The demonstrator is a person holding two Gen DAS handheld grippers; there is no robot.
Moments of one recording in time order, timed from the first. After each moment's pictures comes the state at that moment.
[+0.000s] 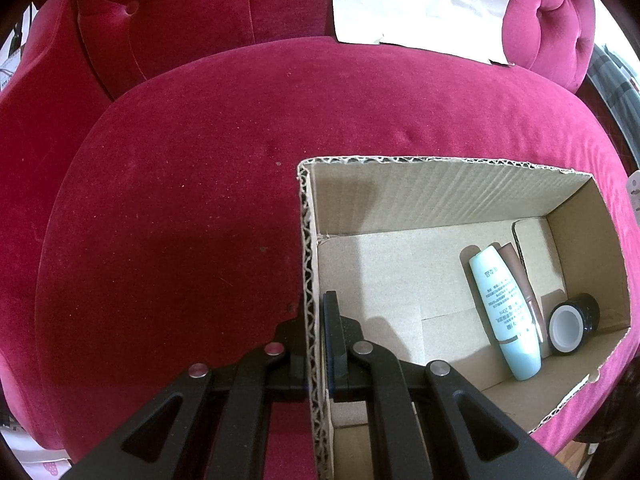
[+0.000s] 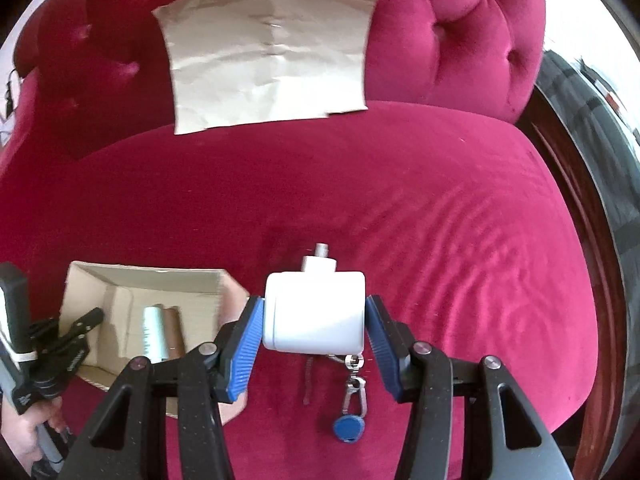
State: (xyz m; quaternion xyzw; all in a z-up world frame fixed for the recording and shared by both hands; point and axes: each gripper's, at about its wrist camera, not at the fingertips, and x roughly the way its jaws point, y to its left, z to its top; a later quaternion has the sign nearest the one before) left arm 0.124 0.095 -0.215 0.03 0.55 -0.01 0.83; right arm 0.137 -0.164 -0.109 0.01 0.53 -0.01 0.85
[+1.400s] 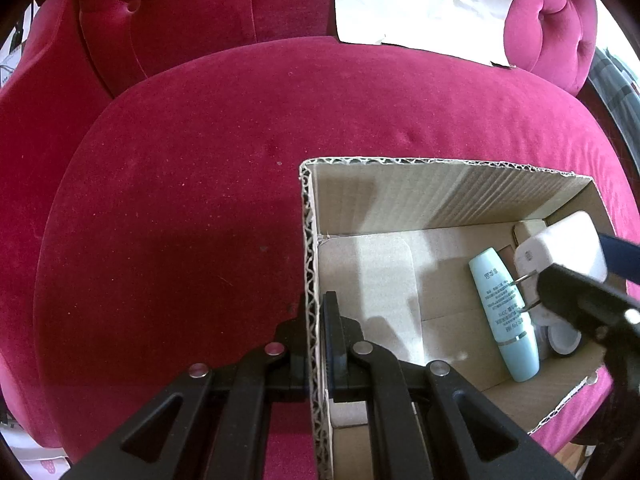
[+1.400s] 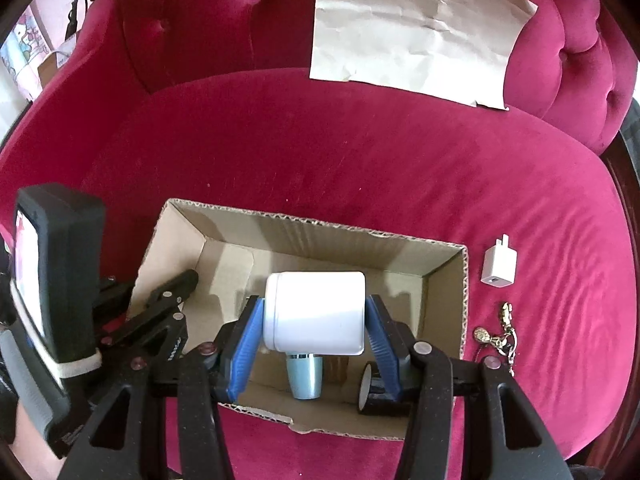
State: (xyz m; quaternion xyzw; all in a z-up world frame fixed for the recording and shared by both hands) left arm 0.124 0.092 -0.215 0.02 0.55 -0.01 0.83; right arm 0.135 -0.029 -0.151 -0.03 0.56 0.10 0.82
